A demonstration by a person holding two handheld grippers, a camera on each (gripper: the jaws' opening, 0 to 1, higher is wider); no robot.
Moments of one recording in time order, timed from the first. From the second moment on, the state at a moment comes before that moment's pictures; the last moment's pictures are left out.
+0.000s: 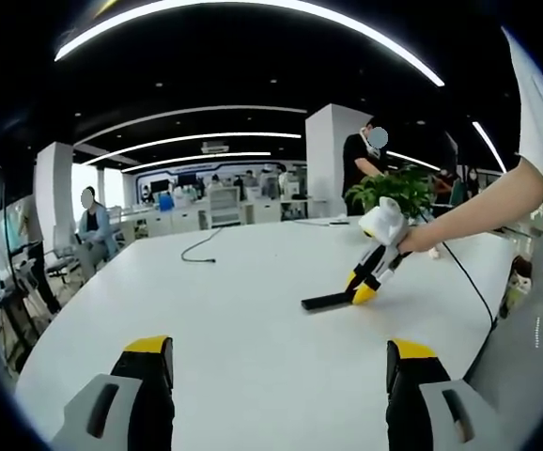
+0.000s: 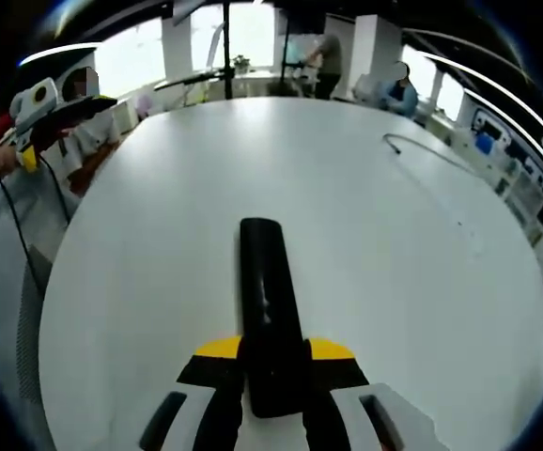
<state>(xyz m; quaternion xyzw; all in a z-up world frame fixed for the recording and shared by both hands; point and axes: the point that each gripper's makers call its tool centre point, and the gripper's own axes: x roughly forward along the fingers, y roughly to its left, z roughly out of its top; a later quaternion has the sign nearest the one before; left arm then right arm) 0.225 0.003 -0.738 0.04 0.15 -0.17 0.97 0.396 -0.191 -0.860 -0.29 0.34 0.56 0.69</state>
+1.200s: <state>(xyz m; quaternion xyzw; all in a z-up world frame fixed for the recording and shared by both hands) 0.226 0.000 -0.744 0.04 0.17 -0.18 0.97 0.409 -0.188 -0.859 -0.28 0.34 0.57 0.69</state>
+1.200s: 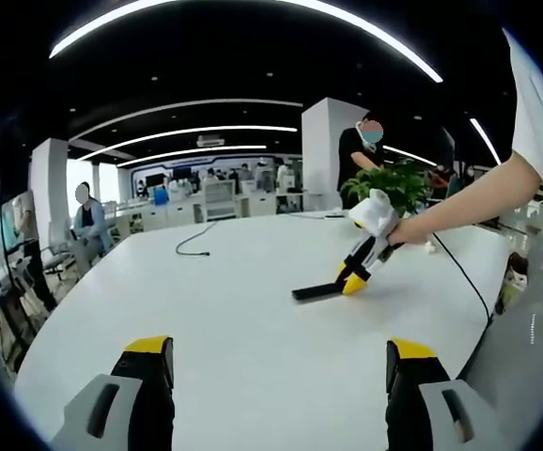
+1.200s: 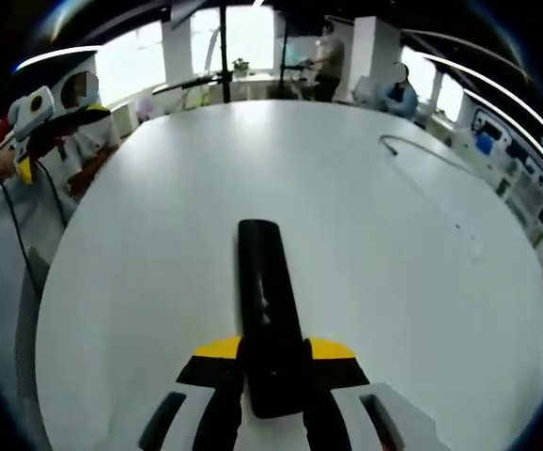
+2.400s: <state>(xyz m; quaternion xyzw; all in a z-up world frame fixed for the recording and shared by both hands) 0.225 0.000 -0.745 0.04 0.17 -0.18 0.97 0.420 -0.181 -0.860 -0.29 0.33 0.57 0.69</state>
